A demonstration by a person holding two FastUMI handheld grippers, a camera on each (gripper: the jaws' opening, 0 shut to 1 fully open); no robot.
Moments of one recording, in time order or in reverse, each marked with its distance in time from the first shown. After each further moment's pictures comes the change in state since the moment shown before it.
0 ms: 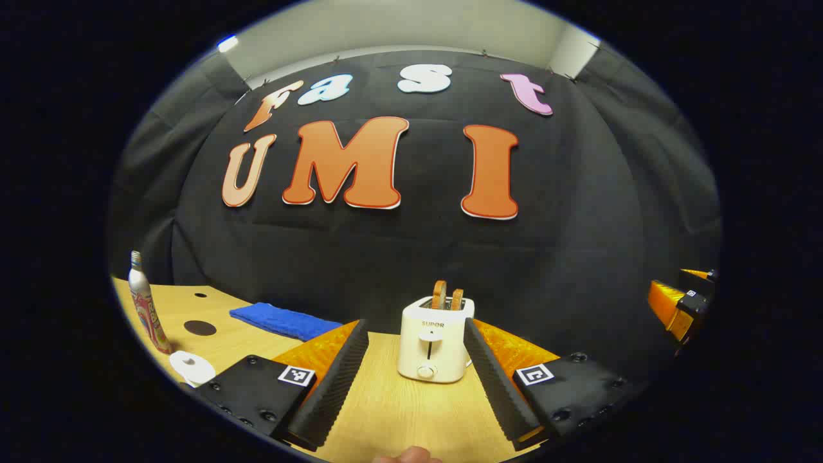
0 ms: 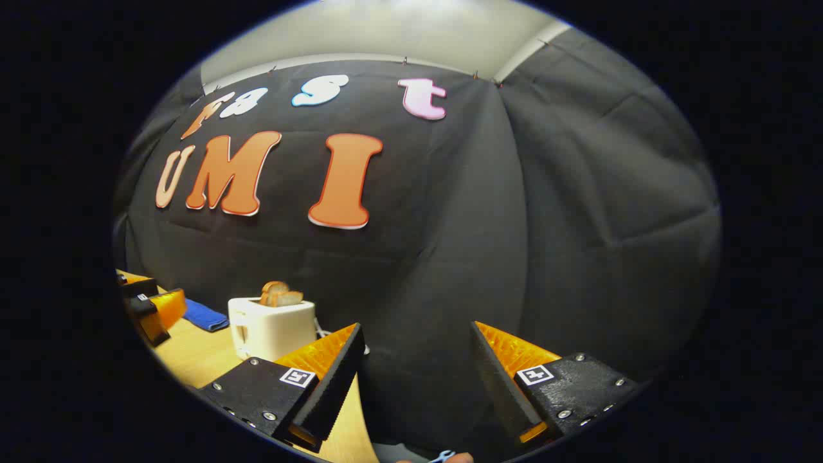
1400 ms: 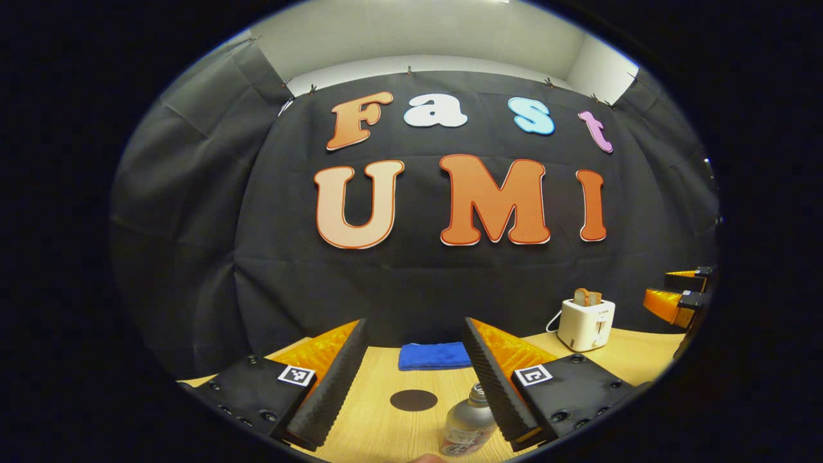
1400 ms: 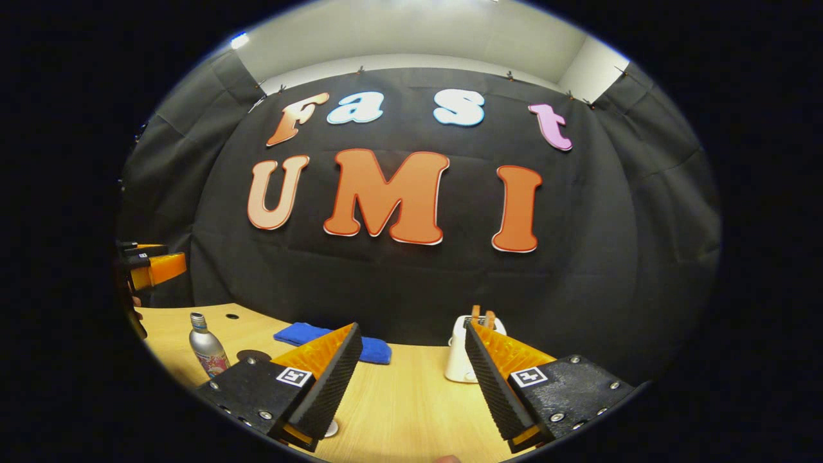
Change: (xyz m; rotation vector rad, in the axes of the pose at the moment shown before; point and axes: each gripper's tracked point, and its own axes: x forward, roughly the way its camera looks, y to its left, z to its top) left arm -0.081 0.452 0.116 0.105 0.004 0.040; right arm -0.162 0.404 0.095 0.108 0.122 0.371
